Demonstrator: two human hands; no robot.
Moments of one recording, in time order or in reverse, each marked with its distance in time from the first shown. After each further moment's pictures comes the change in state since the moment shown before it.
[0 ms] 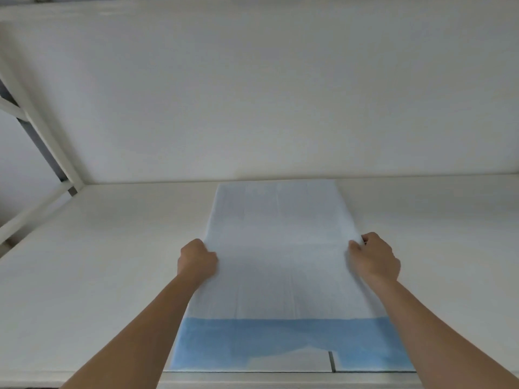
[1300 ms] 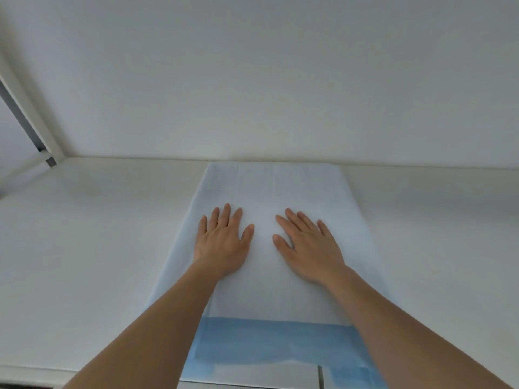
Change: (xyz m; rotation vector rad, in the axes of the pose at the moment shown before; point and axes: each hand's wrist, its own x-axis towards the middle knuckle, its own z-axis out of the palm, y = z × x) left_hand 0.003 0.034 0.076 0.431 -0.001 0.456; right_hand -0.015 -0.046 0.056 -0.340 -0.359 -0.764
